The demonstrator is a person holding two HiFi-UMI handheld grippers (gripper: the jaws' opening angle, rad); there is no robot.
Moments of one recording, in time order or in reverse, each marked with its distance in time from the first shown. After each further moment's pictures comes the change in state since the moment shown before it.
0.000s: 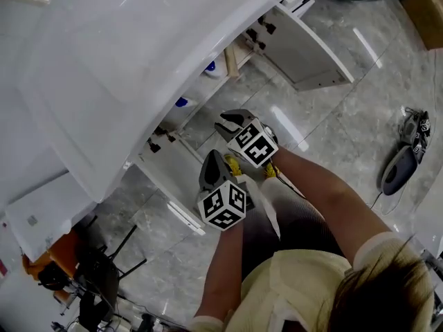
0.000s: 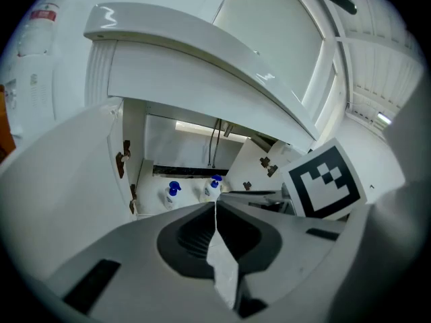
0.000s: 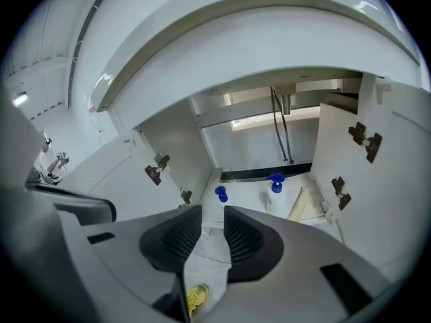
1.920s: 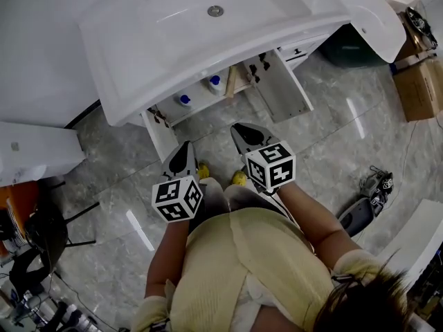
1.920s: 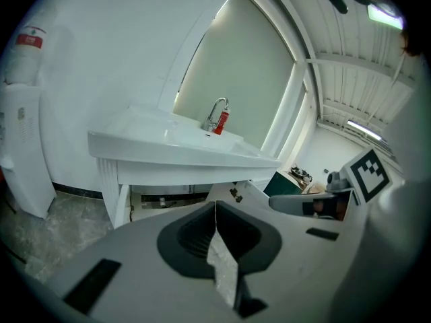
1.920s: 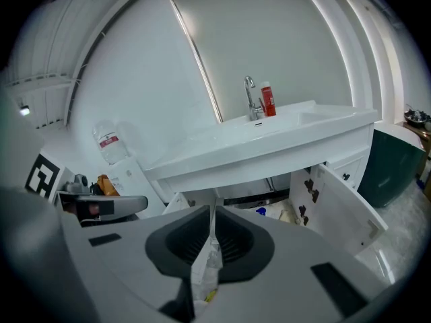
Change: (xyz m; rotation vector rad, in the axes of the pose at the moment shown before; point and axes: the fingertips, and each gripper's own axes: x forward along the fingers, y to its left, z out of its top) left arm -0.164 -0.051 0.111 0.092 -0.112 -0.162; right arm -0.235 0.068 0.101 0.065 -0.156 -0.074
